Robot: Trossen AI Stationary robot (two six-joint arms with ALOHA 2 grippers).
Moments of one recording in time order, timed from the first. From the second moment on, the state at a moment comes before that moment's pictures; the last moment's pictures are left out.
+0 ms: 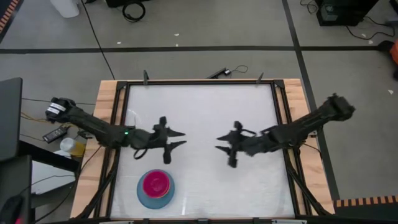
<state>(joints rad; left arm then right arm) -0.32 1.15 0.60 0.38 -0.50 -0.09 0.37 1.33 0.94 -0.19 0.52 0.34</state>
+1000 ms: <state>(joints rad) 0.01 0.76 0.23 0.54 -0.40 -0.03 0.17 0.45 0.13 0.47 0.30 0.02</state>
